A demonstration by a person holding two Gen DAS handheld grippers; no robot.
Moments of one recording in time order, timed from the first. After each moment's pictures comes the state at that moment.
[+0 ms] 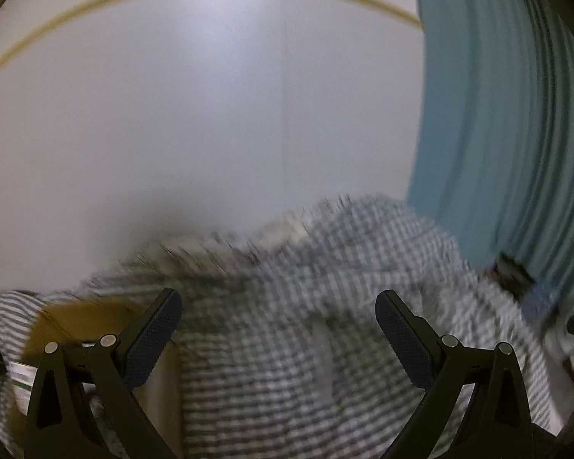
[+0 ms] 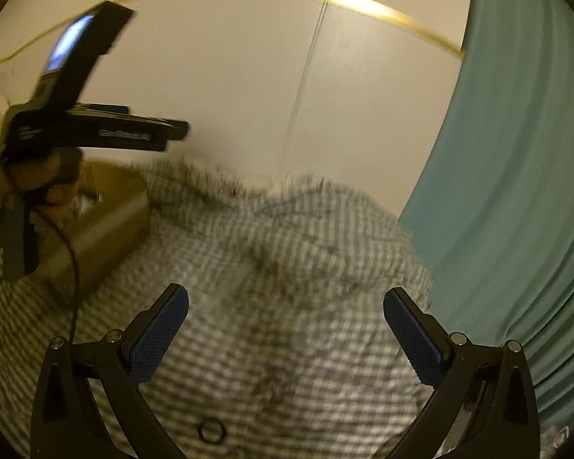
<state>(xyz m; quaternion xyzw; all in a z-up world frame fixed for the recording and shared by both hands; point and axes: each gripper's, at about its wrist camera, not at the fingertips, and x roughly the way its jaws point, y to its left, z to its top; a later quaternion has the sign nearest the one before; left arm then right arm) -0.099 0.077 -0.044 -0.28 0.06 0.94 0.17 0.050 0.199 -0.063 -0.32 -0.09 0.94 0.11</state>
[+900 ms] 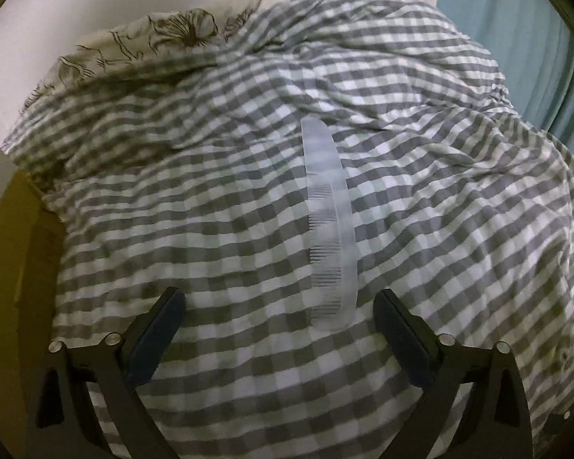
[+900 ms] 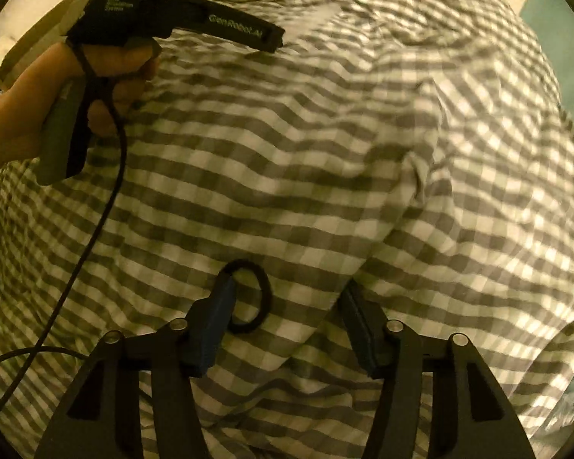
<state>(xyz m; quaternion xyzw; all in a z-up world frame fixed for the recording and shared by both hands) -0.147 0.131 -0.257 -0.48 0.10 0.86 0.16 0.045 0.213 -0.274 -0.59 0.01 0.80 0.00</state>
